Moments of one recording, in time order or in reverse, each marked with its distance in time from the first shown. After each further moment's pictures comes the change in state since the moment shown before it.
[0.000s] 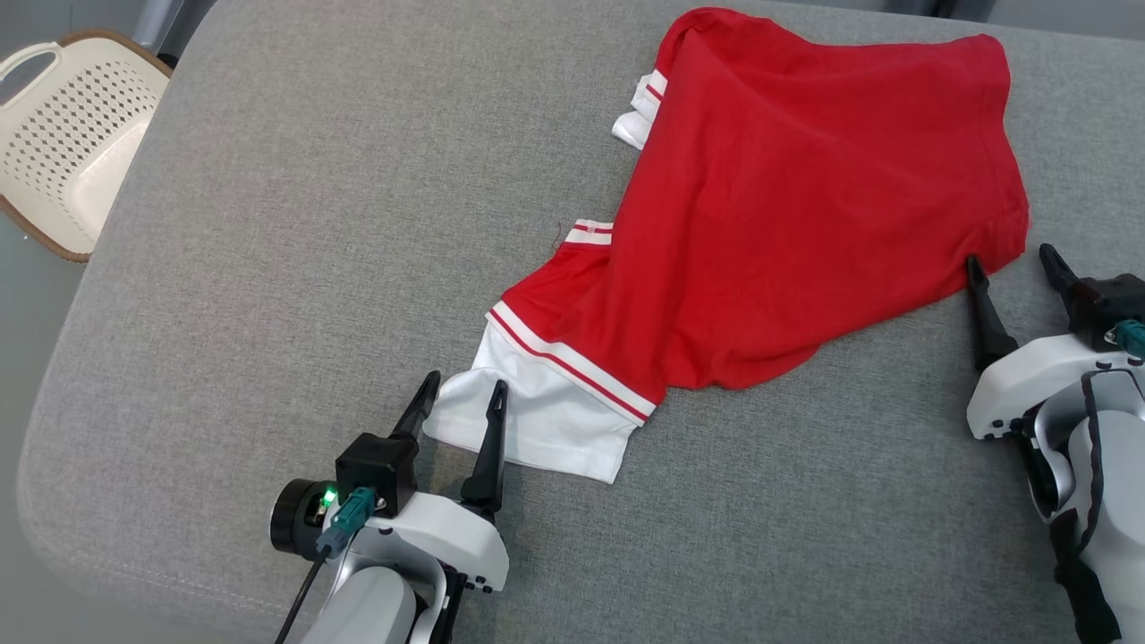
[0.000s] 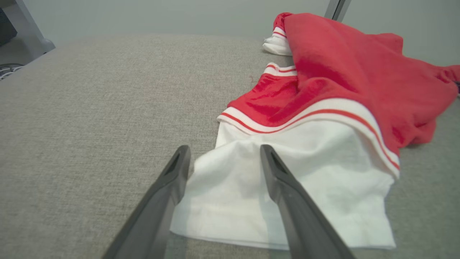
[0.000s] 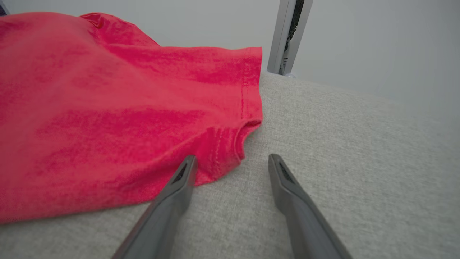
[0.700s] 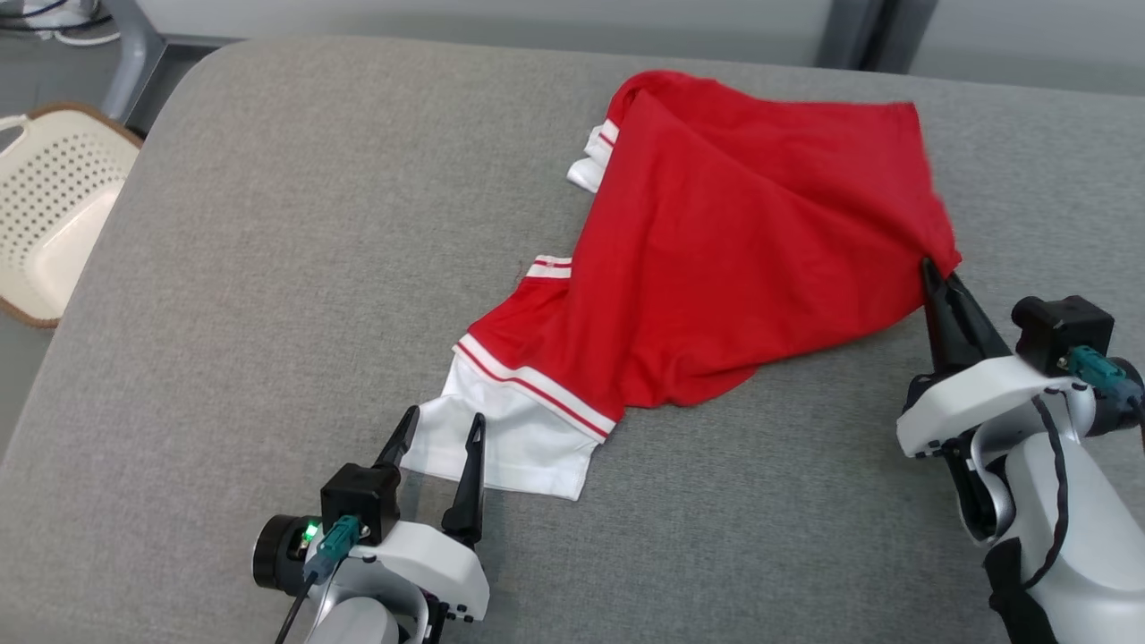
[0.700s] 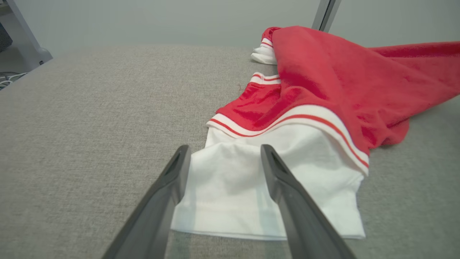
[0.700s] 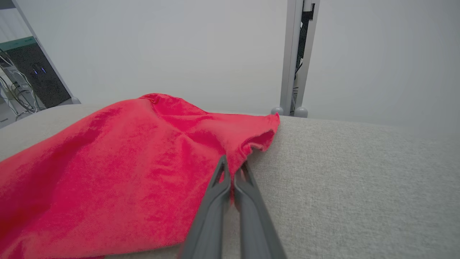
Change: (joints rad) left arm 0.049 0.000 0.047 0.025 0.030 -0.014 0.000; right arm 0.073 0.061 0.081 -0.151 0.165 0.000 0.000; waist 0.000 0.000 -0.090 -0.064
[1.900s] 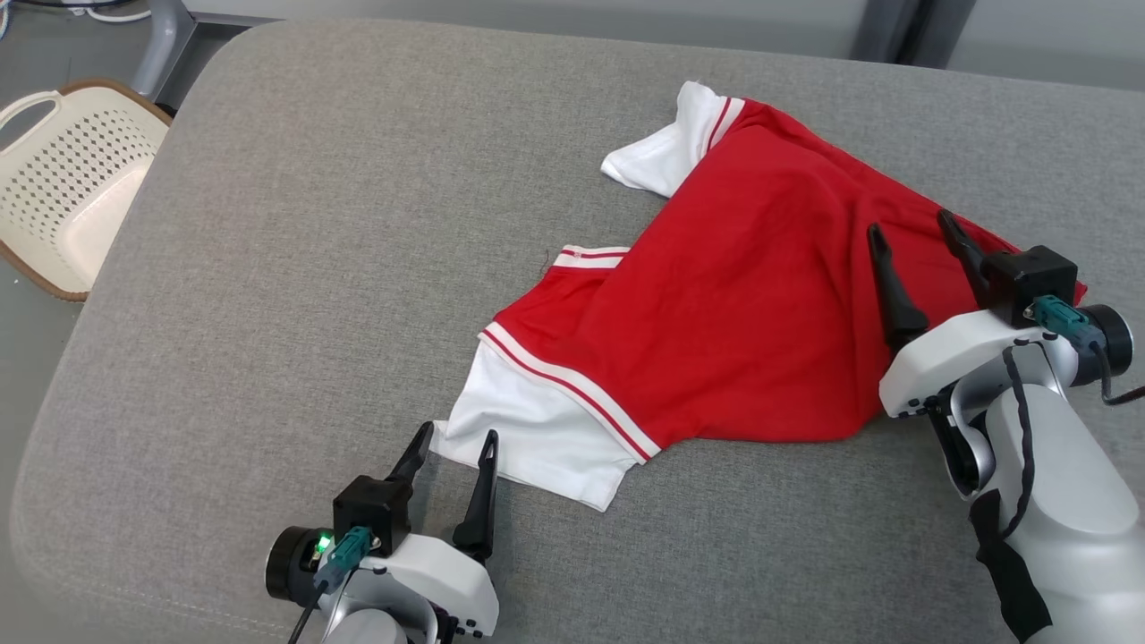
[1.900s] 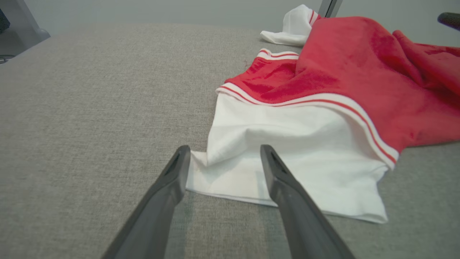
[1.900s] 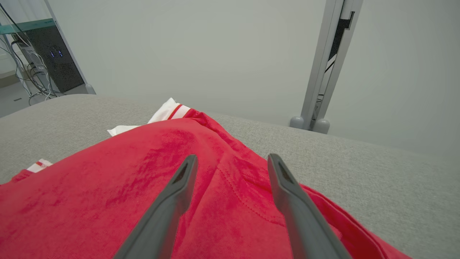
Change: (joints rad) left arm 0.016 0.001 -0.033 0.014 -0.023 -0.013 0.000; right arm -0.109 0.019 0.021 0.088 -0.095 0.000 0.004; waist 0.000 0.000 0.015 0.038
